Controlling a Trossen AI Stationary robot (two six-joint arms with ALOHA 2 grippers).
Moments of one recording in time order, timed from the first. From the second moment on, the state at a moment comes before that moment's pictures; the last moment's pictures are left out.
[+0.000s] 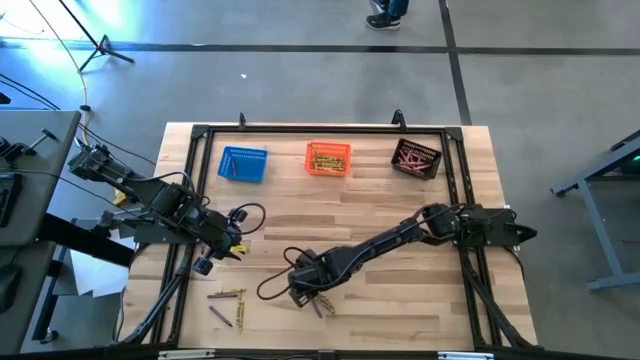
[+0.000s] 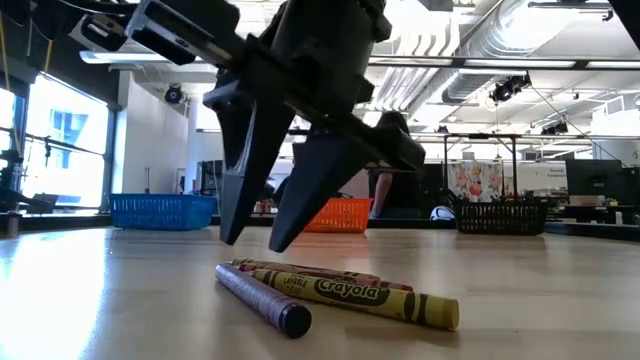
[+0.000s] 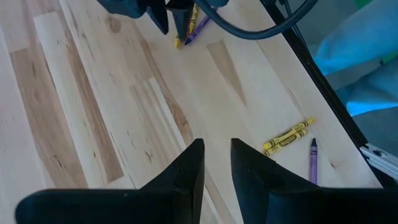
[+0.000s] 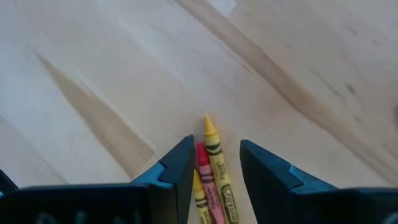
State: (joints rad) left arm -0.46 0.94 0.83 -0.79 0.06 -0.05; right arm 0.36 2.36 1.95 -0.81 0.02 1.23
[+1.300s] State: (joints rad) left arm -0.46 0.94 0.83 -0.82 0.06 -0.05; right arm 0.33 2.38 1.95 -0.88 0.09 1.19
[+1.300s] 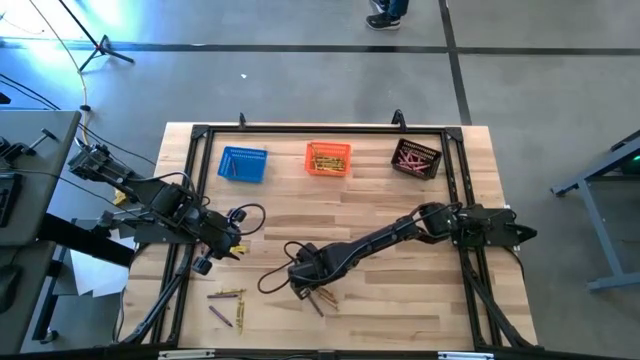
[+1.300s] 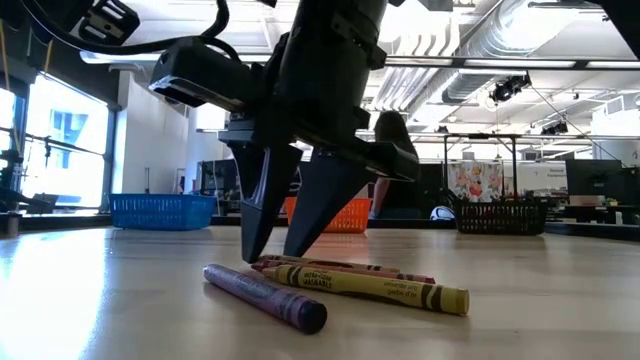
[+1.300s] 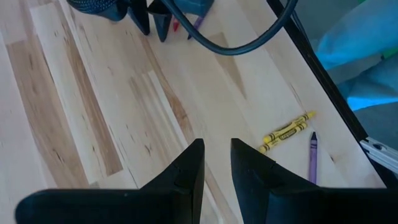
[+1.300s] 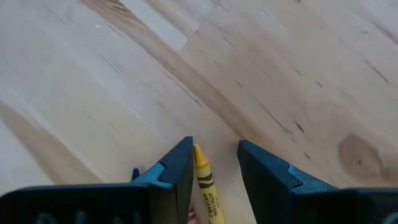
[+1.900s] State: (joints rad) left arm -0.46 0.94 0.83 -0.84 0.06 -0.05; right arm 0.38 2.38 1.95 -1.00 -0.05 1.21
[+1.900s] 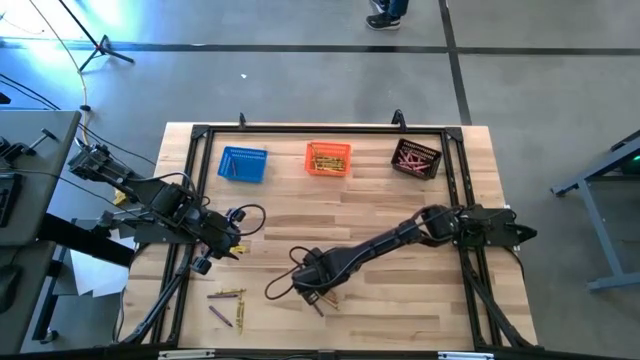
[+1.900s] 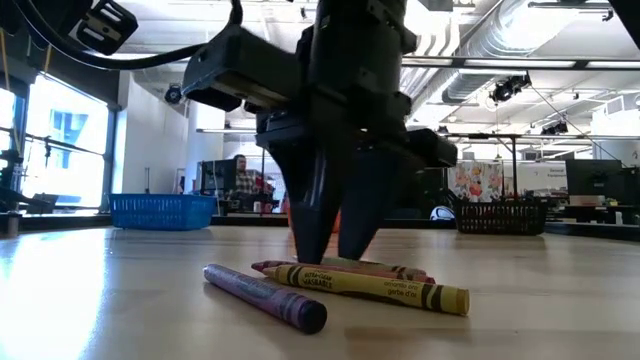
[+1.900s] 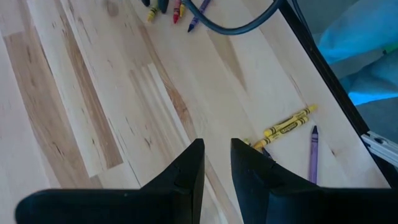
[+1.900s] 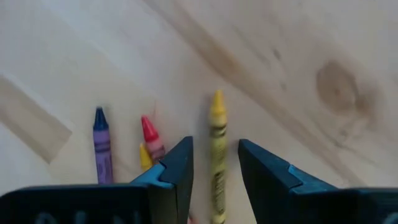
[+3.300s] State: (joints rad) left arm -0.46 0.94 0.83 -0.84 -0.04 -0.10; right arm 0.16 2.18 1.99 -1.30 0.09 0.91
